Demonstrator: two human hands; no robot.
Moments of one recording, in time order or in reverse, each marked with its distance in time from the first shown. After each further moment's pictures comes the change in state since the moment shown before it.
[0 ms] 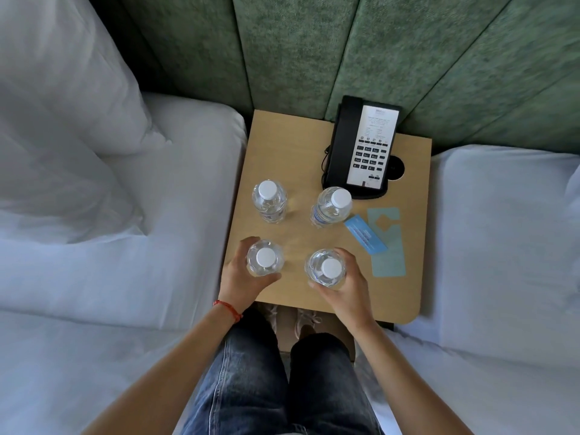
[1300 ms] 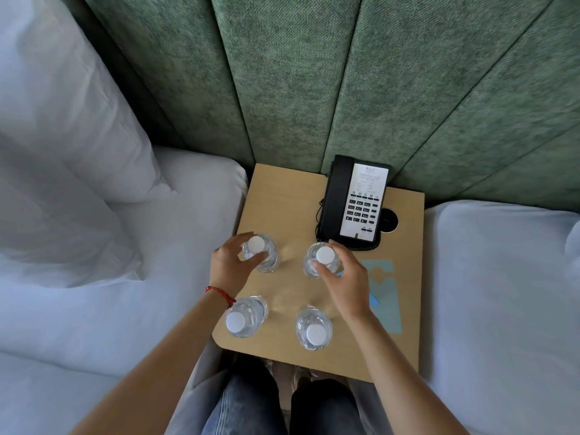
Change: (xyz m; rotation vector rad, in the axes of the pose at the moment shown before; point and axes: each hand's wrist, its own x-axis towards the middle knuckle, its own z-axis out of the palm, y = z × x) left_hand 0.082 0.072 -0.008 0.065 0.224 0.132; right_hand 0.100 -0.044 -0.034 0.056 0.126 -0.130
